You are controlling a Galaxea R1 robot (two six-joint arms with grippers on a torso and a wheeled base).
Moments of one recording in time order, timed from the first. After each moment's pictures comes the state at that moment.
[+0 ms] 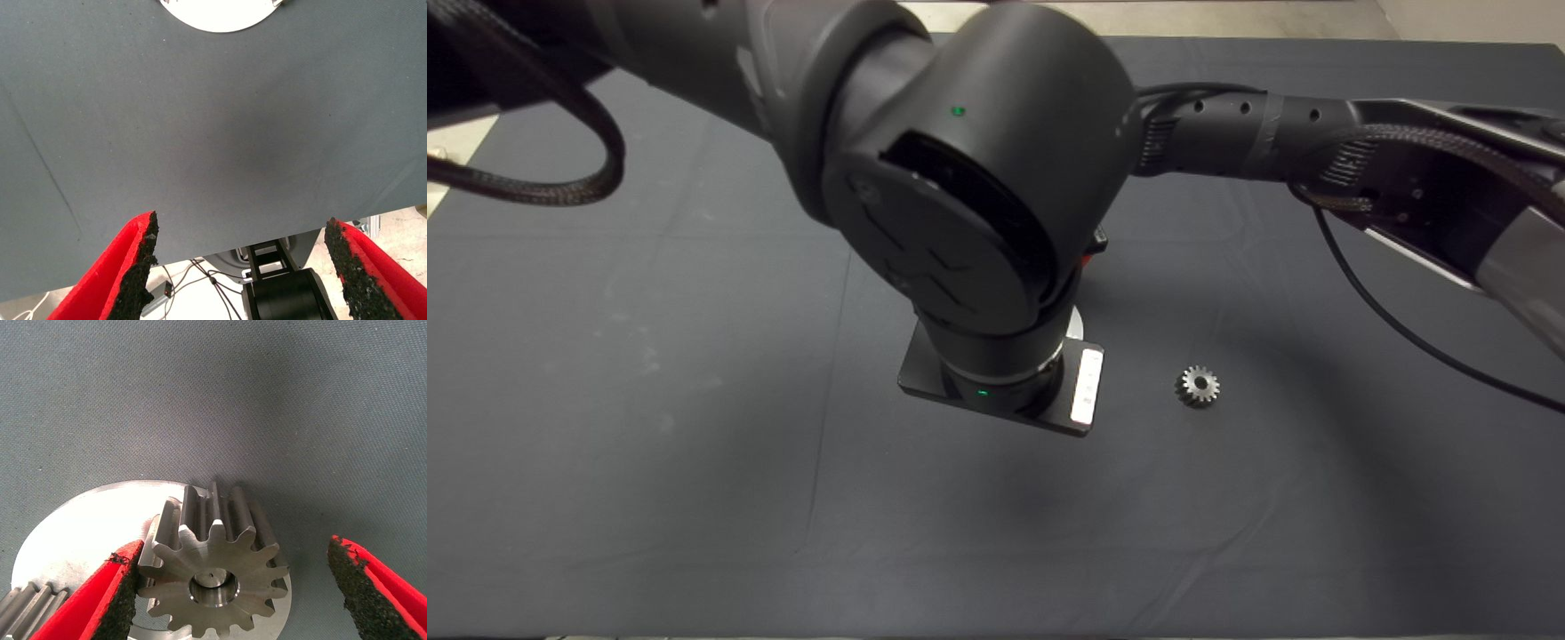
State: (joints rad) left arm -0.72 2.88 -0.74 0.10 1.53 -1.90; right arm 0.38 3.00 -1.69 -0.33 -1.51 1.11
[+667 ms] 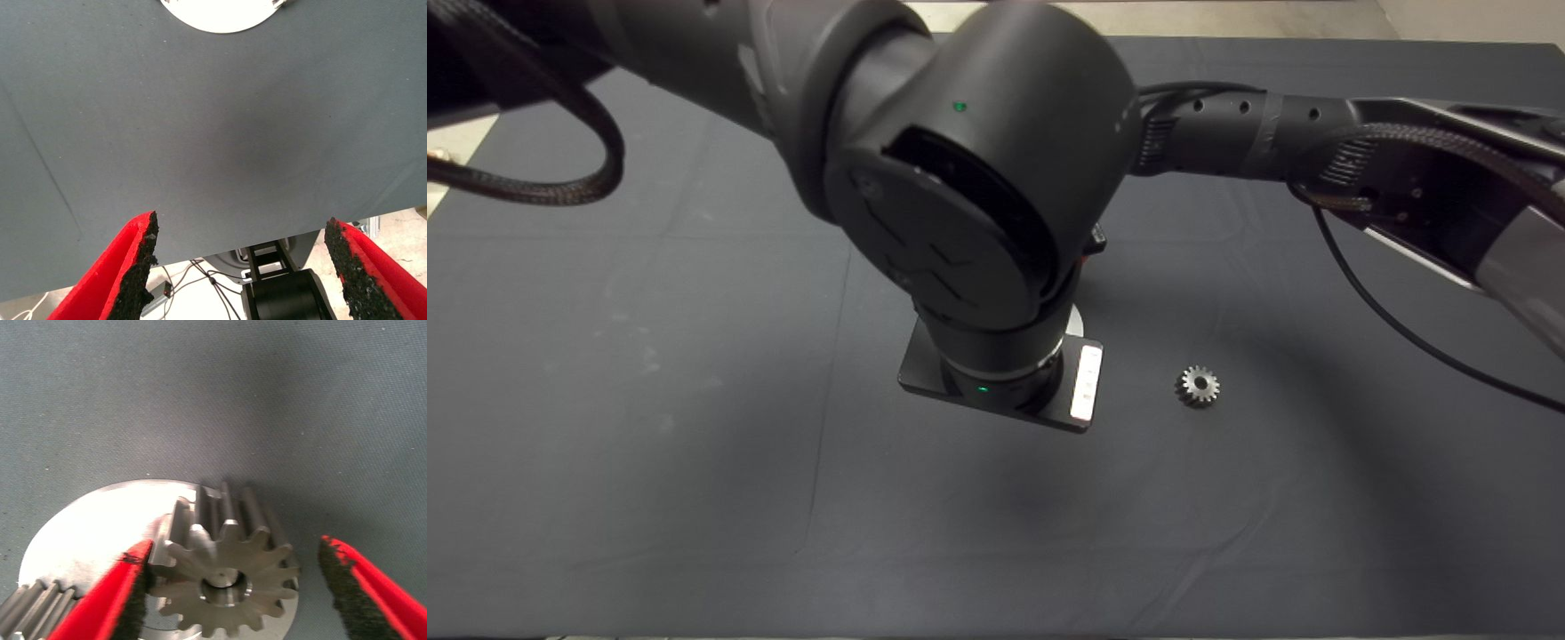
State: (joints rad) left arm -0.72 2.88 -0.74 0.11 1.53 -1.90; right arm 0.38 3.00 -1.69 -0.33 -1.51 1.11
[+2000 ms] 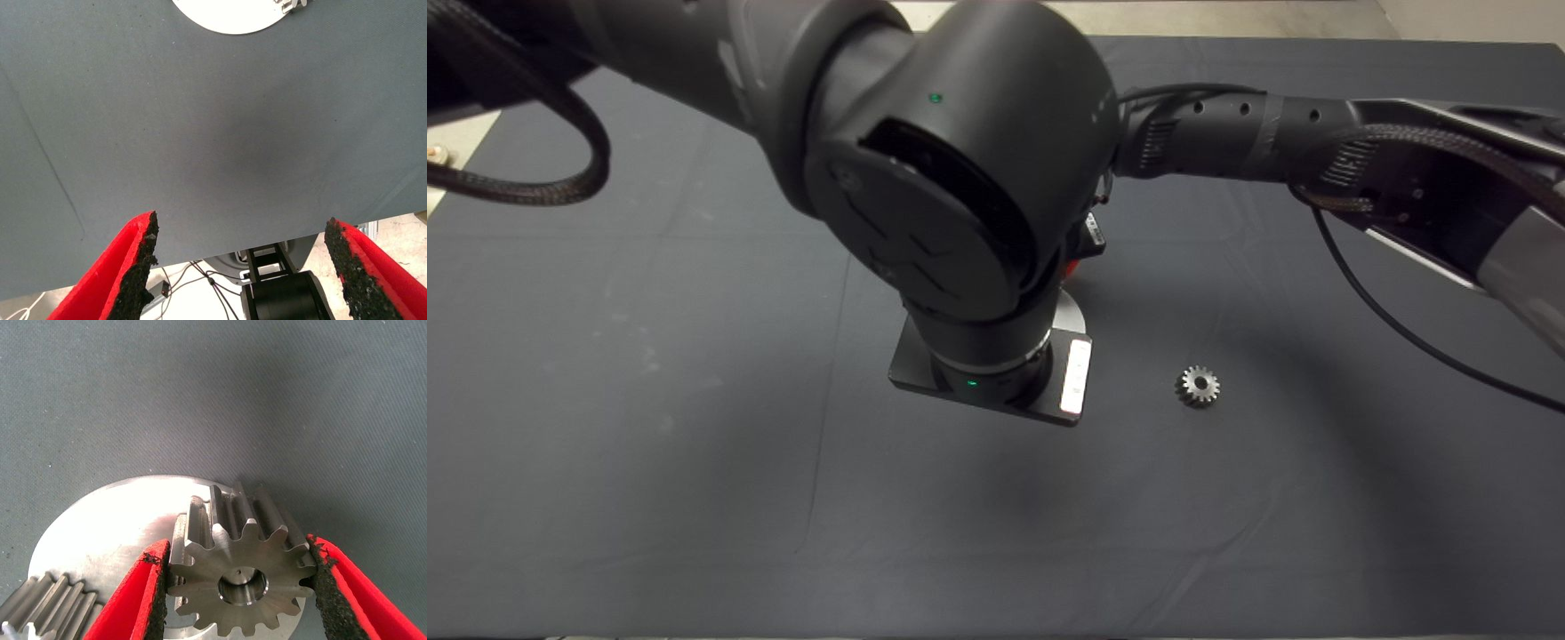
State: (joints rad) left arm -0.72 2.86 -0.74 0.11 1.53 -1.90; right arm 0.38 3.00 -1.66 -0.33 -1.51 1.14
